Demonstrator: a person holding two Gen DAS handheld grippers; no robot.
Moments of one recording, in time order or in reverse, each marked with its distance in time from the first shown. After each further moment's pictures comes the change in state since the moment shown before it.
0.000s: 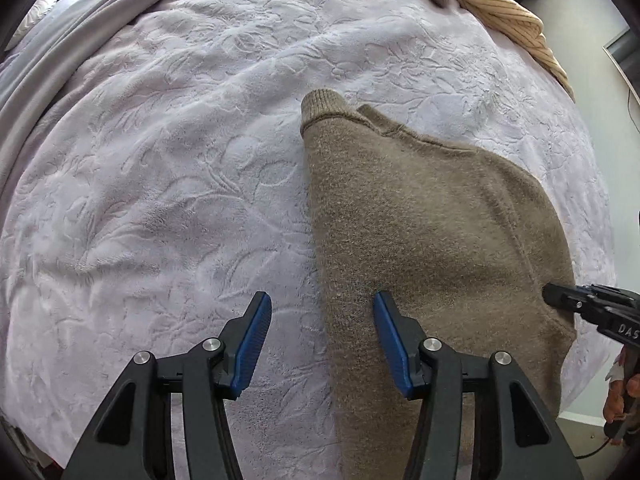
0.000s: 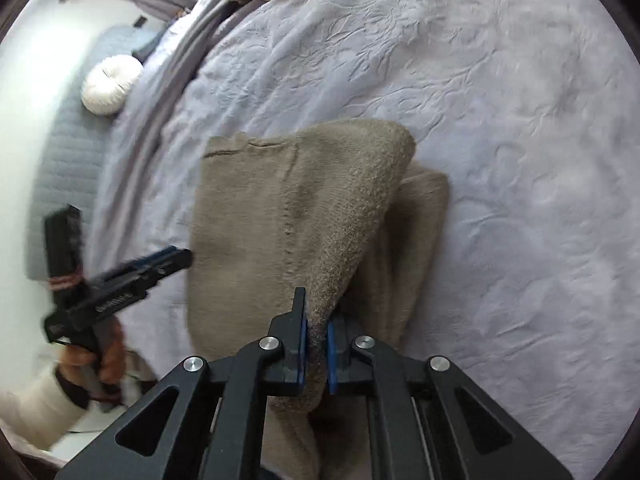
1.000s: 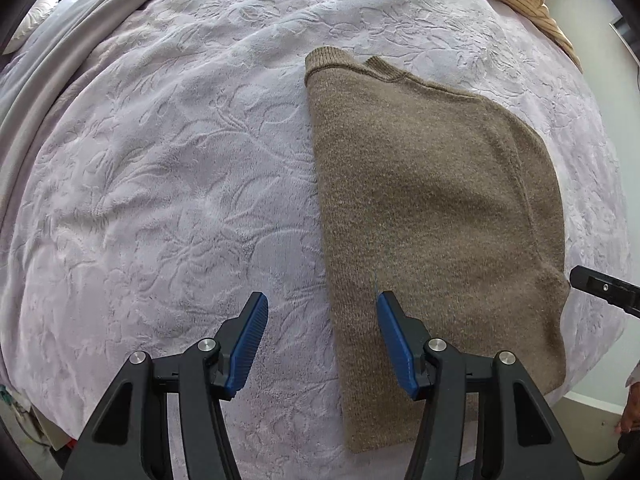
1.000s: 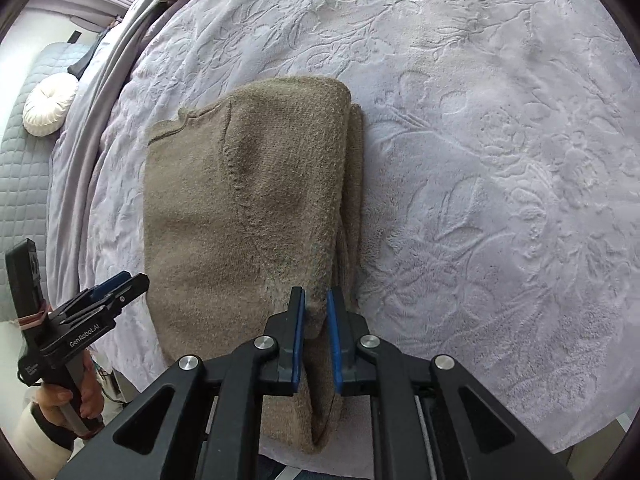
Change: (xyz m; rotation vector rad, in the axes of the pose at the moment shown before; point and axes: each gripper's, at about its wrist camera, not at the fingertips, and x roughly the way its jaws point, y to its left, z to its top) left arm -0.015 -0.012 -0.046 0.017 0.071 0.082; right arm -0.025 -0.014 -0.044 0.215 0.017 -0.056
